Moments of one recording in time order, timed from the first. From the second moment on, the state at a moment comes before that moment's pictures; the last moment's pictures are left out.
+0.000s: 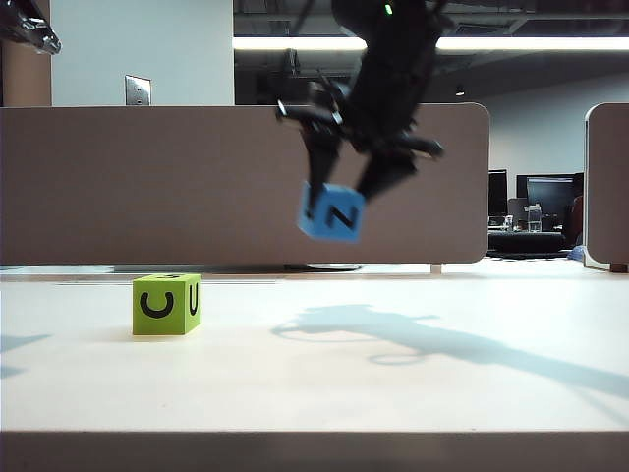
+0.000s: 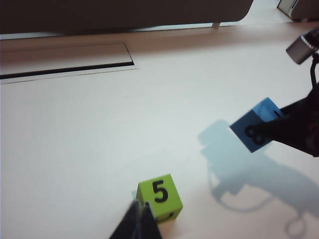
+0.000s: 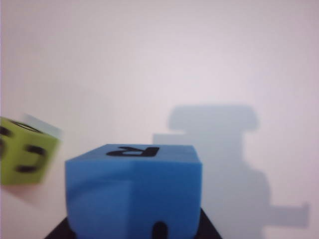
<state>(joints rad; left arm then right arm) -0.10 0.93 0.91 -0.38 0.31 0.00 0.57 1.87 1.59 -0.56 0.02 0.23</state>
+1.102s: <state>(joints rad) -0.10 0.93 1.10 -0.46 0.31 -0.01 0.80 2.17 1.91 -0.56 0.03 0.02</state>
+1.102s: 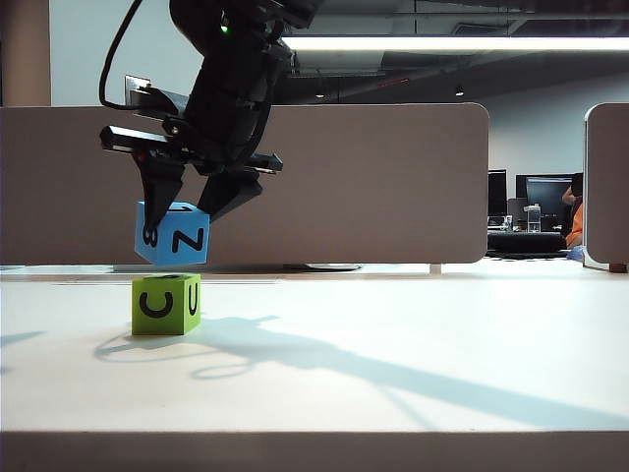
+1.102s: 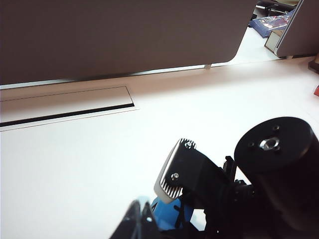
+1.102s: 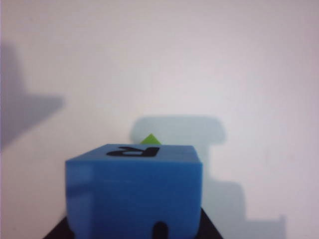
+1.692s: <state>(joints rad) -0.10 0.93 1.10 -0.47 0.31 -0.01 0.79 2.21 1.91 -0.52 0.03 0.02</state>
